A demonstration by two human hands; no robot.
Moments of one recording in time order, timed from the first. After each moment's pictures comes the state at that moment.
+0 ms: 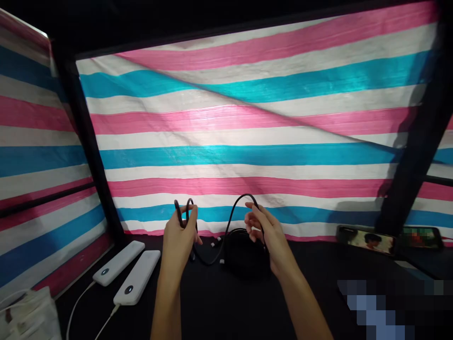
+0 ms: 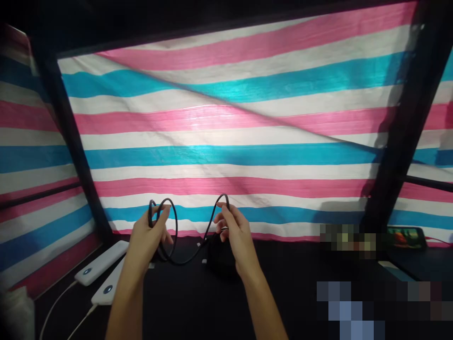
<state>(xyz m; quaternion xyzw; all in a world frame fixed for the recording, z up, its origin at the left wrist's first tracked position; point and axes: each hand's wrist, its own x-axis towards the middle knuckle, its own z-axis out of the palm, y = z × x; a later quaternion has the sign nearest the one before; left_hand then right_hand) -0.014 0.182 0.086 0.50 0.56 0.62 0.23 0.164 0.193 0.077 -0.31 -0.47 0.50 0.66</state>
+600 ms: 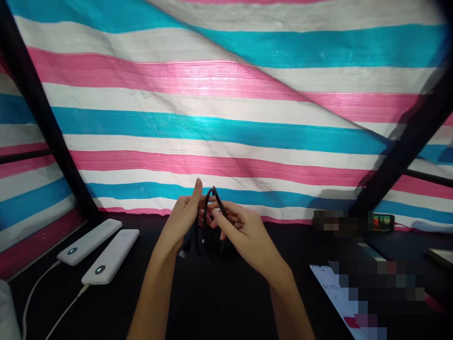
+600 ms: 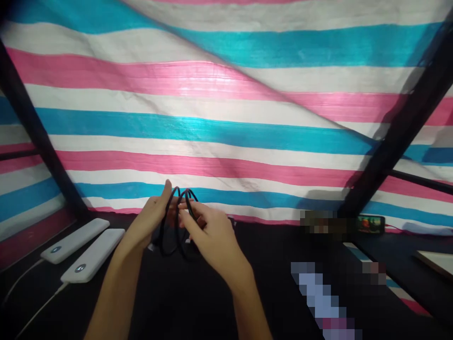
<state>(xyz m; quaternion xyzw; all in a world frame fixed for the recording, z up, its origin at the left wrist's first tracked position) 0.012 0.206 0.078 0.58 0.49 0.50 0.42 0.166 0.178 0.077 -0.37 -0.74 0.31 0.47</state>
